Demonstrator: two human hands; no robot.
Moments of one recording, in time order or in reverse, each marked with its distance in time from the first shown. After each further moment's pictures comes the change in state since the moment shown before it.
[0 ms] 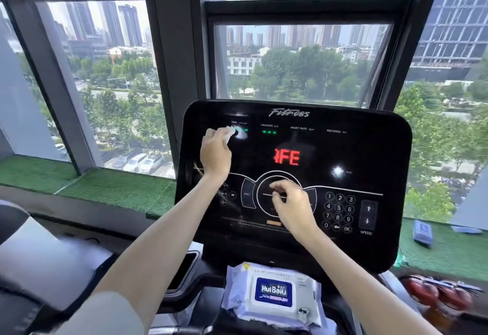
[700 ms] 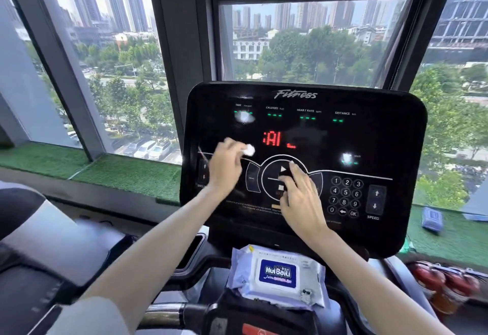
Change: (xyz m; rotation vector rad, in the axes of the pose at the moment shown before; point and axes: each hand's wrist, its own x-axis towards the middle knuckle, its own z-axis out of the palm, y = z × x) left_hand -0.057 -0.025 0.002 0.116 -0.187 0.258; right_hand -0.019 0.027 0.004 -0.486 0.036 -0.323
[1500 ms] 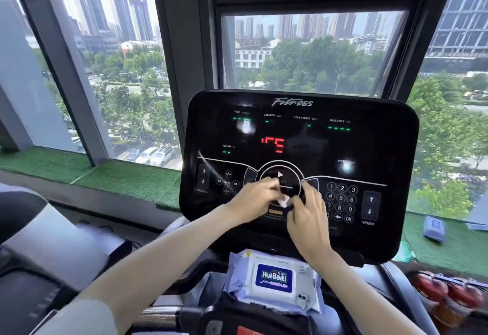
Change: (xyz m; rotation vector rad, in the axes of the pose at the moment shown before) left_hand -0.036 0.038 0.021 -0.011 -0.371 0.537; right_hand -0.028 0.008 -0.006 -0.060 0.099 0.078
